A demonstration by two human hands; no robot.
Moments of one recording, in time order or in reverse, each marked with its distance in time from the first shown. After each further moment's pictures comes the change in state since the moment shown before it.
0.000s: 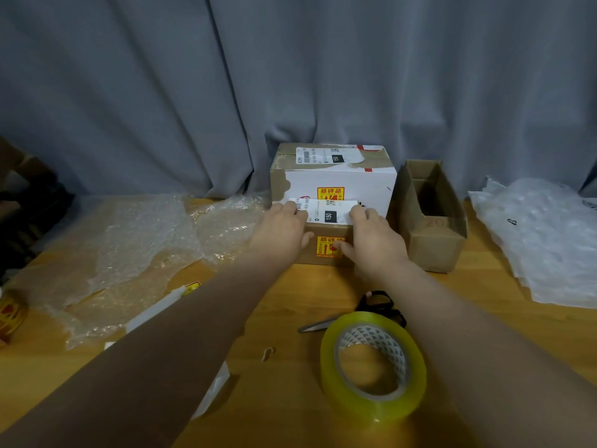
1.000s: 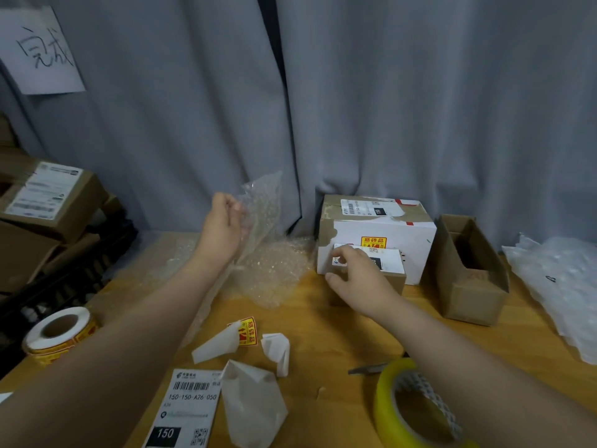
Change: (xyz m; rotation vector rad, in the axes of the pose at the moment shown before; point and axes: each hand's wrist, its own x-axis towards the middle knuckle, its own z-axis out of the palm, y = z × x) left_hand -0.044 -0.148 -0.069 -0.989 0.488 -0.407; right_hand -0.014 -0.099 -0.019 0.447 -0.095 -0.114
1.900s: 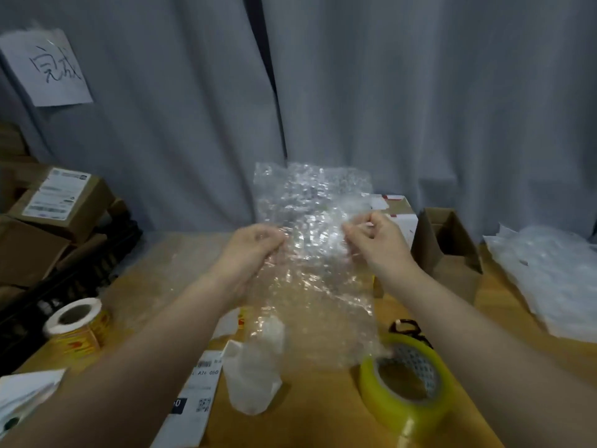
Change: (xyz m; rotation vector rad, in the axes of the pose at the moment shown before) left_hand -0.077 0.066 0.004 -0.406 -0.321 -0.409; right_hand -0.027 -0.004 -0.049 0.694 0.206 0.030
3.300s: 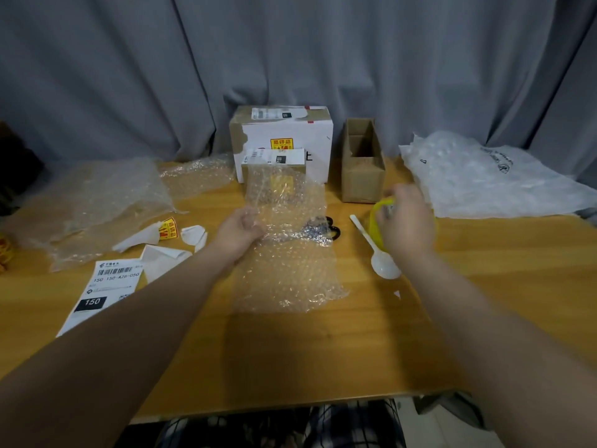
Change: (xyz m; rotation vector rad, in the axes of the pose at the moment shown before) left_hand -0.042 -0.126 0.096 0.225 -0.112 -0.170; right_hand -0.115 0.091 -0.141 -1.014 0.461 0.018
